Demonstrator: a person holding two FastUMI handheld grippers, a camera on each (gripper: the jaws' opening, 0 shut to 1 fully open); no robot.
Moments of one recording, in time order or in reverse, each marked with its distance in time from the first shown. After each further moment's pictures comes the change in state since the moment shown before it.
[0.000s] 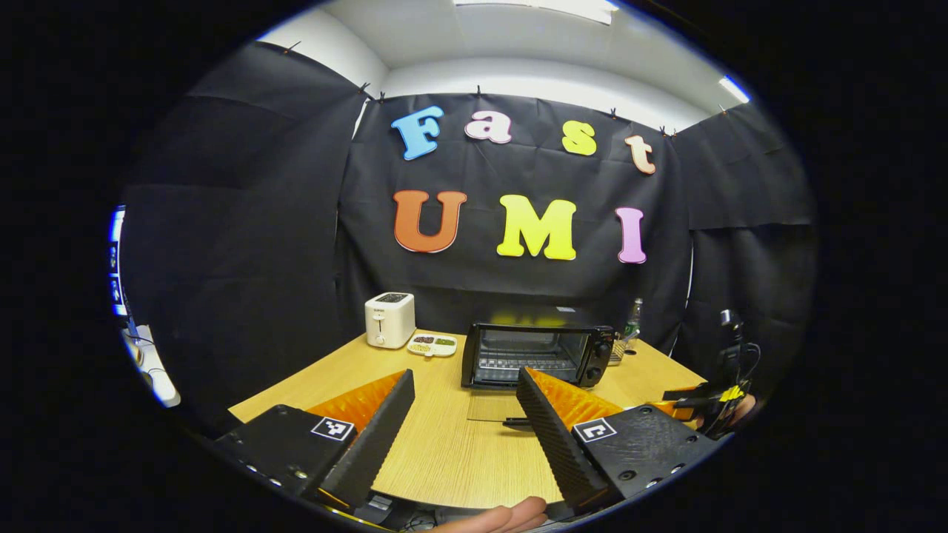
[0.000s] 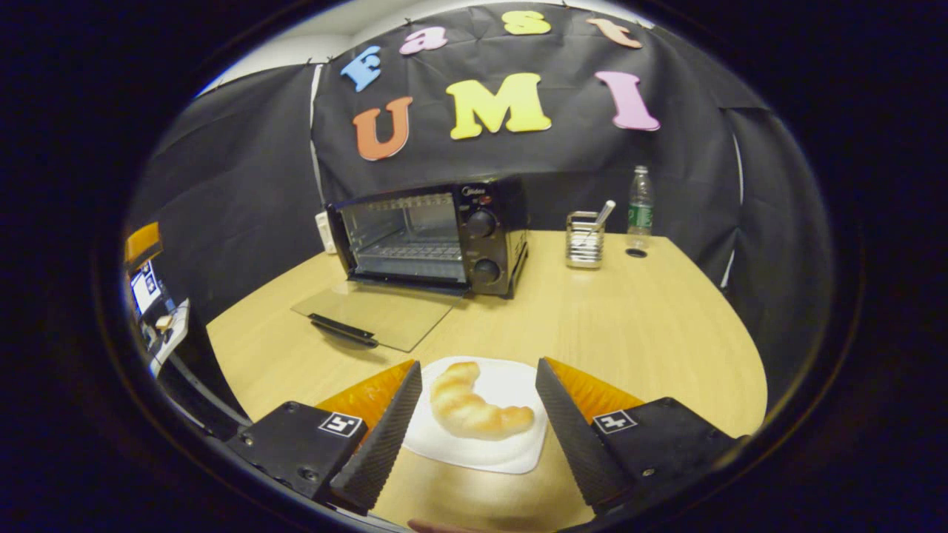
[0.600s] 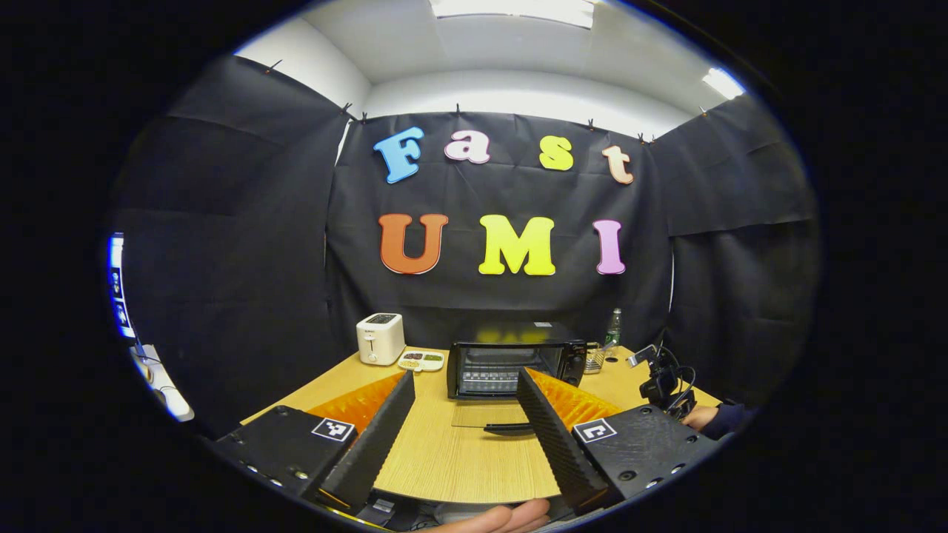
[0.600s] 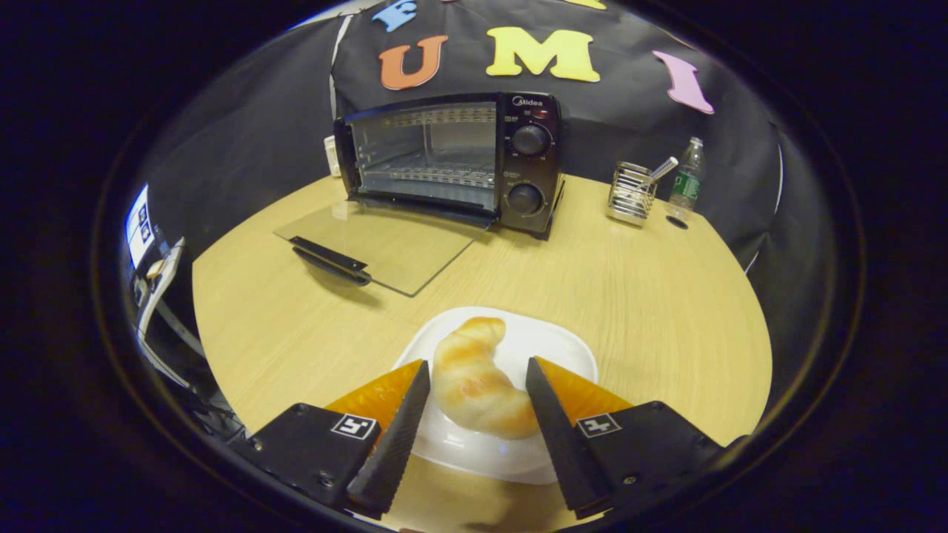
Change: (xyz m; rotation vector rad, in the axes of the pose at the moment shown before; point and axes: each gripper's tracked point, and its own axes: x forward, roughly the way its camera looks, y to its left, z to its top) left arm -0.040 -0.033 0.036 0.044 -0.046 -0.051; right arm 0.037 0.013 -0.040 -0.122 0.206 -0.029
